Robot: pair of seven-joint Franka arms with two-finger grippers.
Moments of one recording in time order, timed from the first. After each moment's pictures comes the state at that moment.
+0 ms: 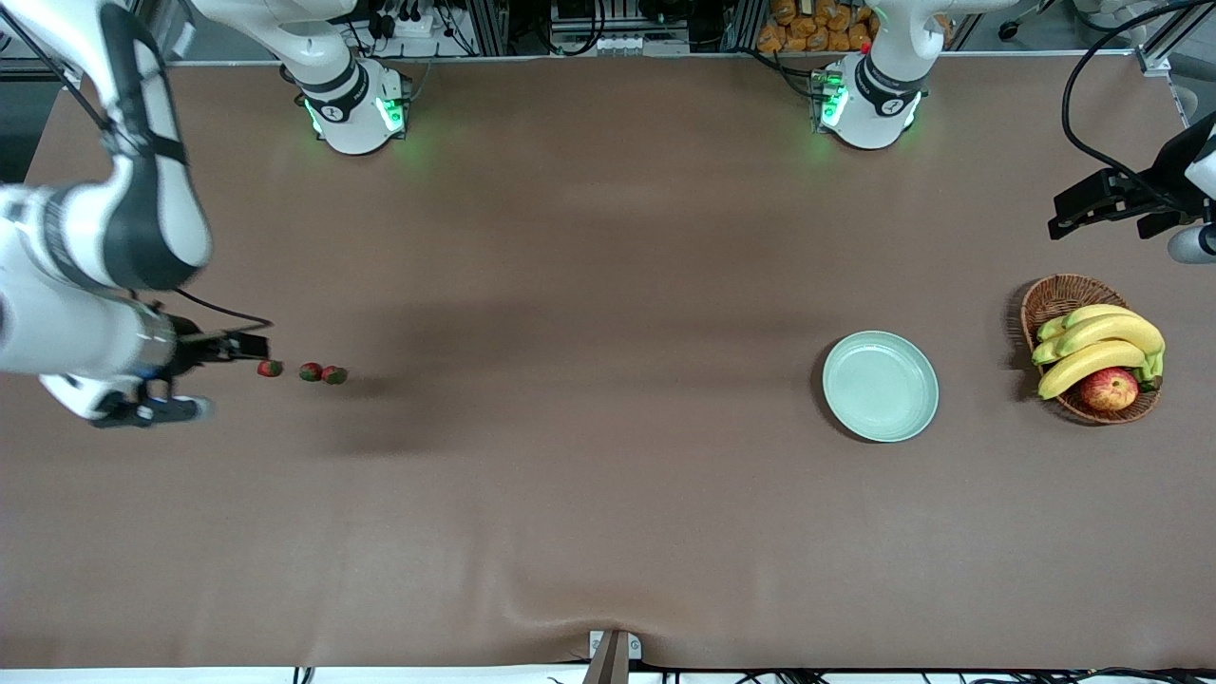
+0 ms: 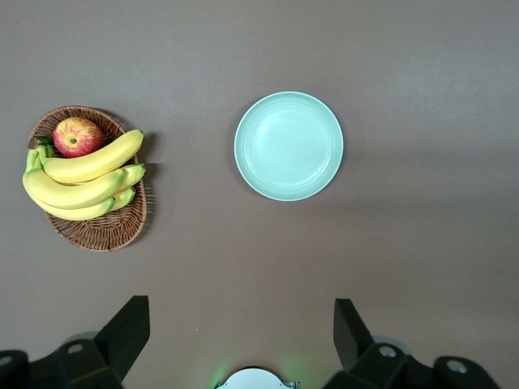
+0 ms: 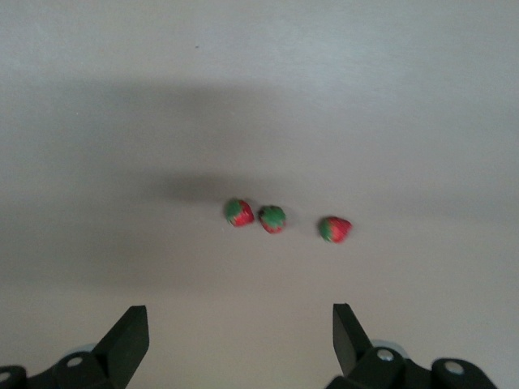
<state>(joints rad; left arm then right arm) -0.01 0.03 -0.03 -1.46 -0.01 1.42 -0.04 0.10 0.37 -0.08 -1.63 0.02 1.77 -0.09</state>
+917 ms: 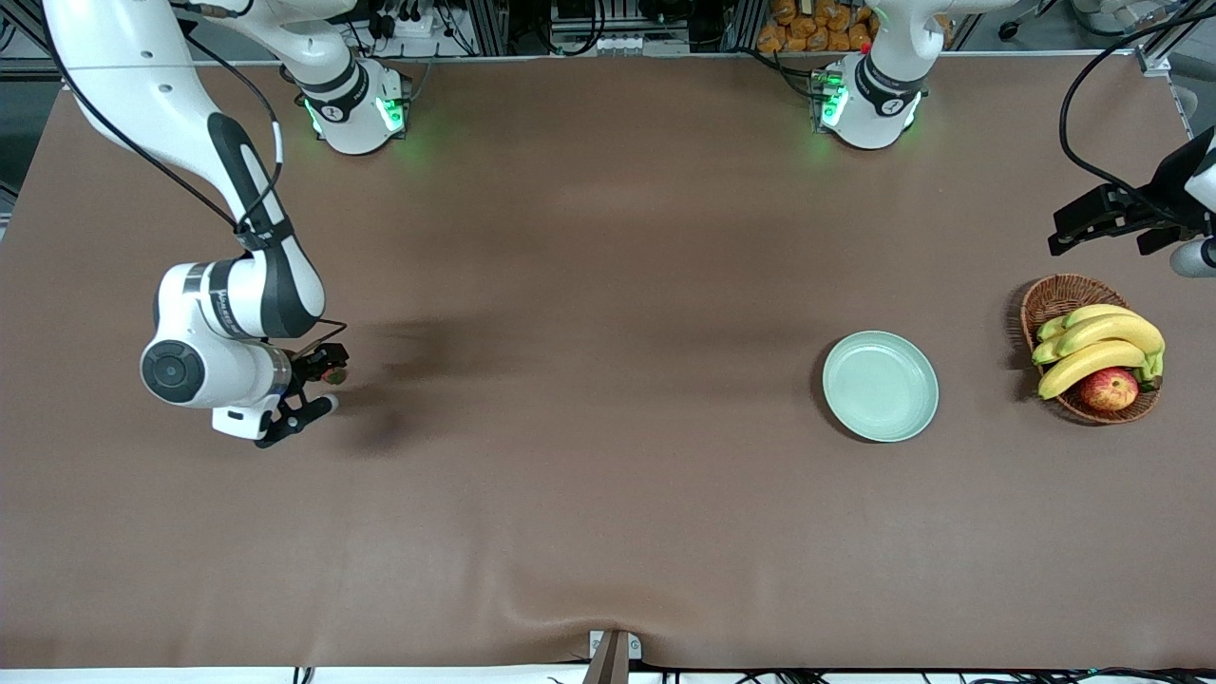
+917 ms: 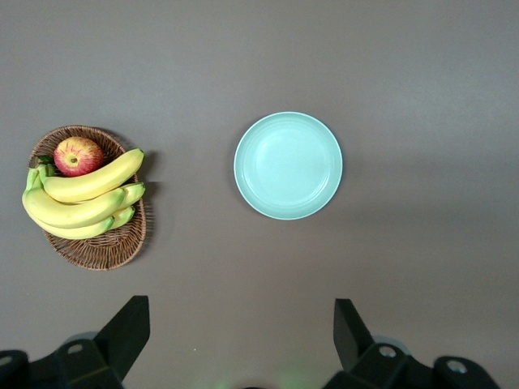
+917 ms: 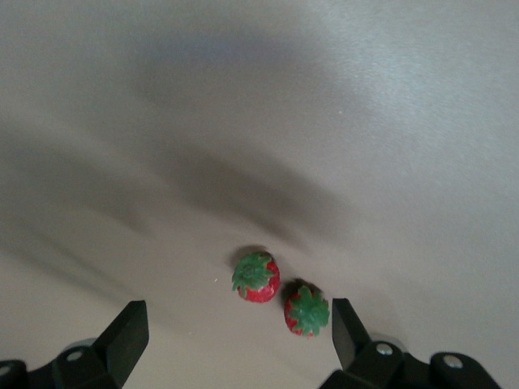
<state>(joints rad) -0.01 0.05 -0.03 -1.47 -0.01 1.48 -0.04 0.13 0.52 -0.07 -1.83 0.02 2.07 -0.52</state>
